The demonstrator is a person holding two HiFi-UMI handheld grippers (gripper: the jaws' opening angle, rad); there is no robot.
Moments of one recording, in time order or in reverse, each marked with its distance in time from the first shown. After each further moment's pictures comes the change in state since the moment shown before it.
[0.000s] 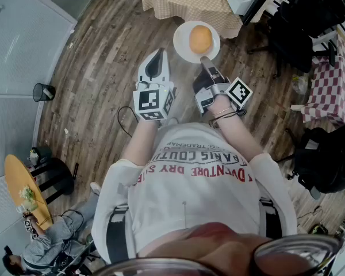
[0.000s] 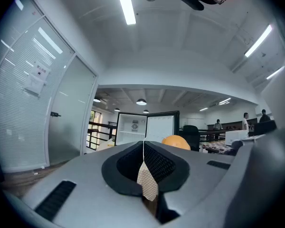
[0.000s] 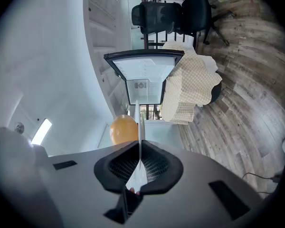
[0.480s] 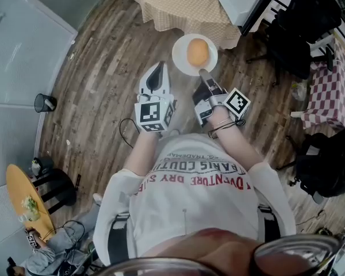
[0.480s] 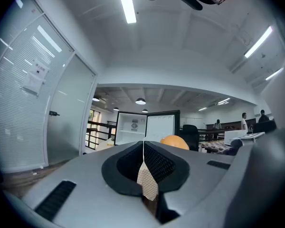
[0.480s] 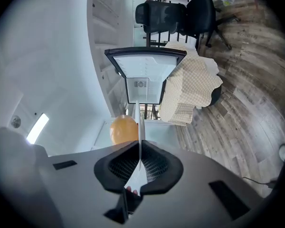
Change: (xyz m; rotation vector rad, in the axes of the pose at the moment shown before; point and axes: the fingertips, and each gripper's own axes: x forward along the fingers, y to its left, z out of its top) left arm 0.001 0.009 -0.006 -0.006 0.020 -0.017; right arm 0.005 -0.006 -0.008 -0.047 0.008 -0.037
